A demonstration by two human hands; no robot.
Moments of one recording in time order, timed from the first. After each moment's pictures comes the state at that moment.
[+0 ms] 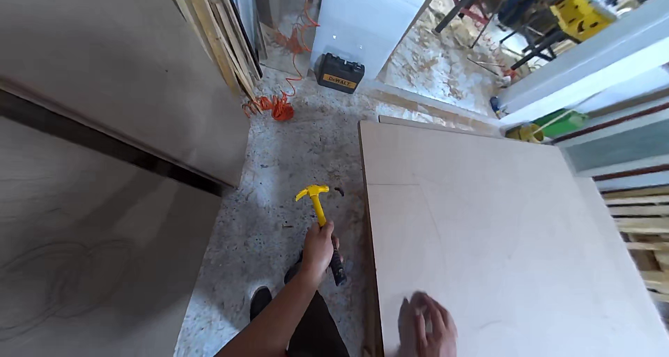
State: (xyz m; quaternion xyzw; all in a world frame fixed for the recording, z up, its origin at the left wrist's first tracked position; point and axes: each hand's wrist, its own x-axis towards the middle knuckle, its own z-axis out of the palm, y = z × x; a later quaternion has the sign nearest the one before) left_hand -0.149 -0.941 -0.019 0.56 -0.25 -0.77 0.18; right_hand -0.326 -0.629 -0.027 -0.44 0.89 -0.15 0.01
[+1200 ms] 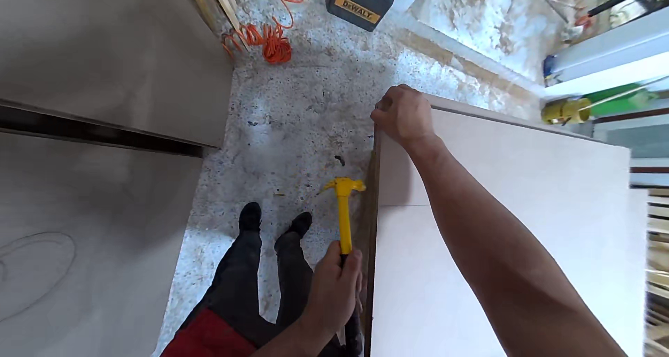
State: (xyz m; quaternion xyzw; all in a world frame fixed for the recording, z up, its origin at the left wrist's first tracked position) left_hand -0.202 -0.960 -0.017 0.49 -0.33 -0.79 0.16; right_hand -0.455 -1.178 -0.019 -0.58 0.80 0.05 0.12
